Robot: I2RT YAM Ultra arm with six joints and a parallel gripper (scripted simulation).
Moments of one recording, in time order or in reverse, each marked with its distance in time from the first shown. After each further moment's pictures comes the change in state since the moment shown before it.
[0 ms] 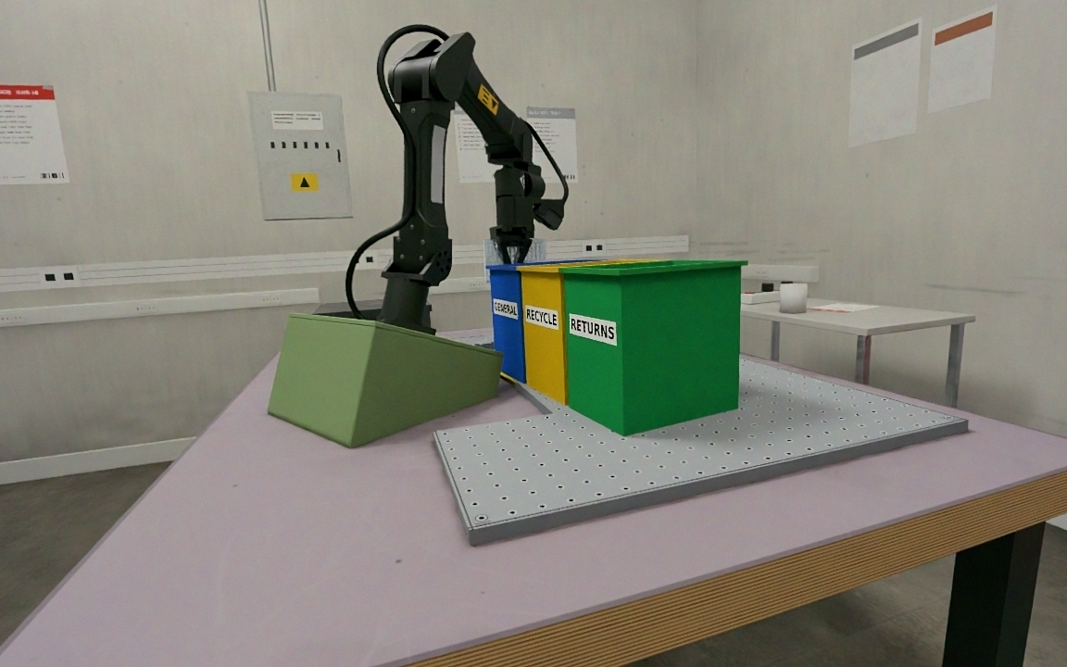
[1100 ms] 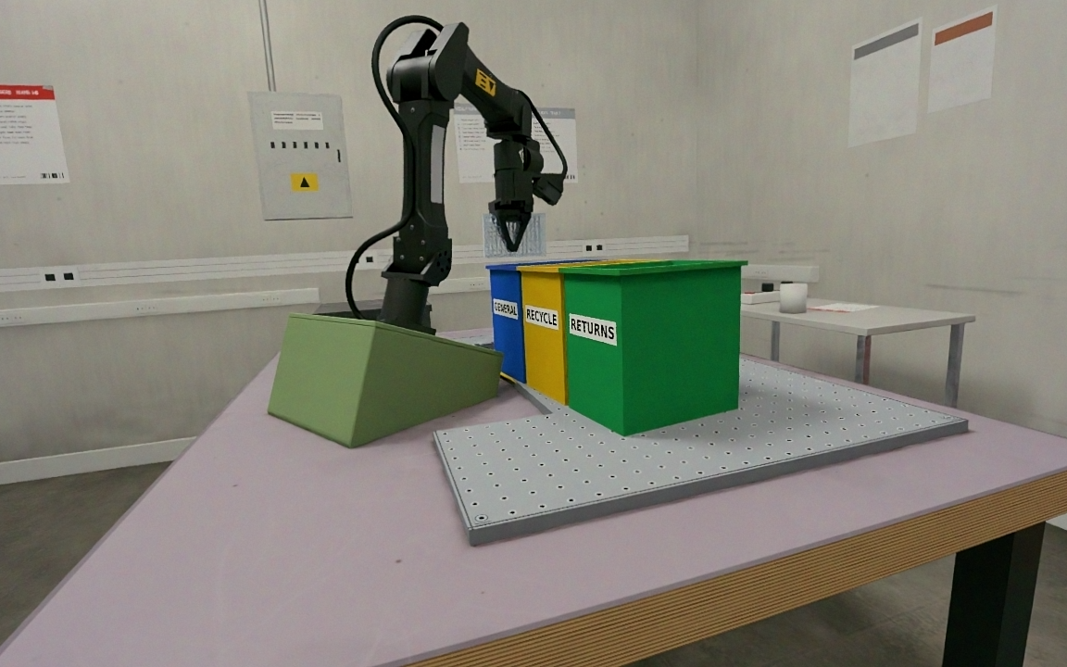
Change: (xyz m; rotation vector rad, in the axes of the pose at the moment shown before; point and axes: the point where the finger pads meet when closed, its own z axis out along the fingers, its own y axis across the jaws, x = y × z) arm 0.000 0.000 -0.049 -0.003 -0.003 0.000
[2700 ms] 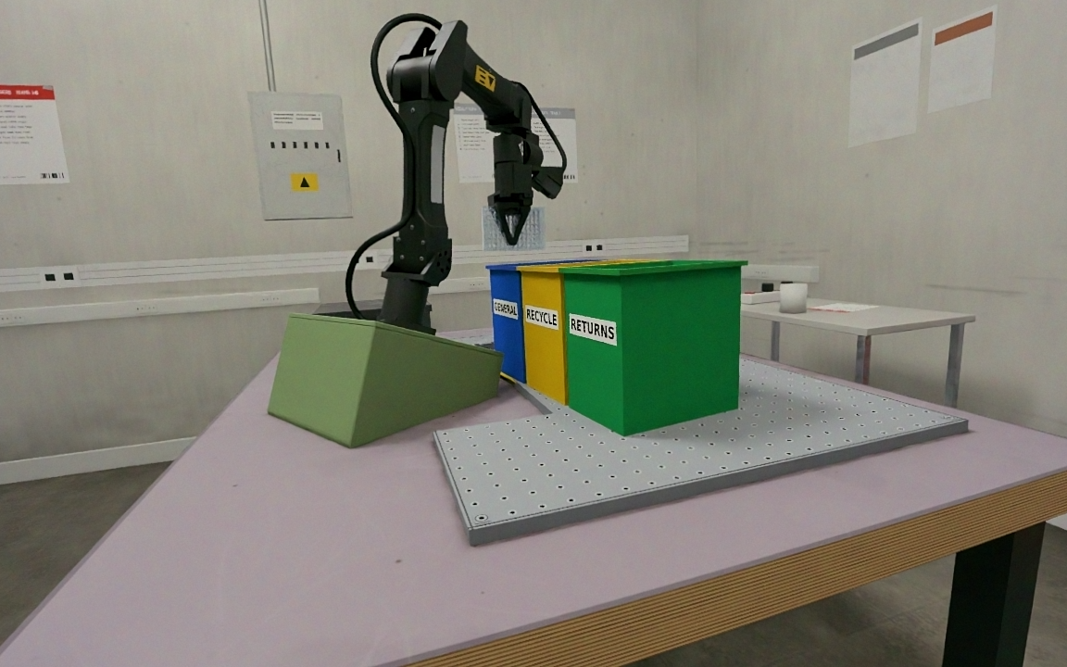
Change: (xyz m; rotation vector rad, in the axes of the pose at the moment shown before) arm 0.002 -0.002 -0.013 0.008 0.006 0.000
